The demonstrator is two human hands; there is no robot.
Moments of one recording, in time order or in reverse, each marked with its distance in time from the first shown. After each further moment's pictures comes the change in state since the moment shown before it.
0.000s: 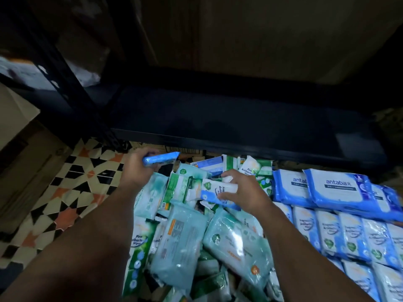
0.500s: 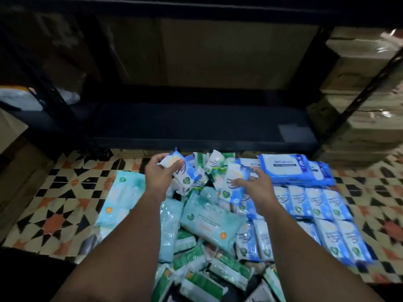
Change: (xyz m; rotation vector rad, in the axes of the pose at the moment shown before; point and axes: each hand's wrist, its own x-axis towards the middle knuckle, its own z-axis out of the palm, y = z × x) left_hand -0.101 0.113 0.064 -0.679 0.011 -0.228; right_hand -0.114 0.036 -0.054 0.829 0.414 0.220
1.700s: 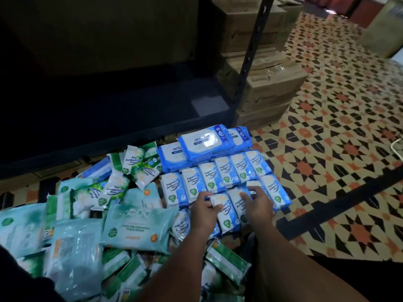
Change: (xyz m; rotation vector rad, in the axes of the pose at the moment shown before) left_hand -0.186 -0.152 0.223 0.462 -0.655 -0.205; right_hand -0.036 0.133 -0.188 -0.476 0.666 0.271
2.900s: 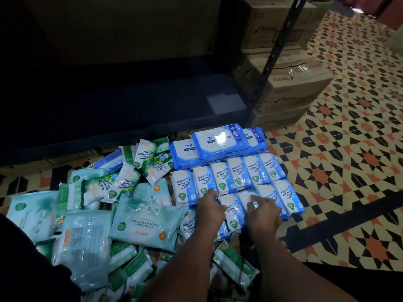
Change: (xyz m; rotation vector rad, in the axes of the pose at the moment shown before) left_hand 0.017 0.005 -0.009 0.164 0.037 -0.088; right_hand -0.017 -0.006 0.015 -0.374 0.066 -0.077
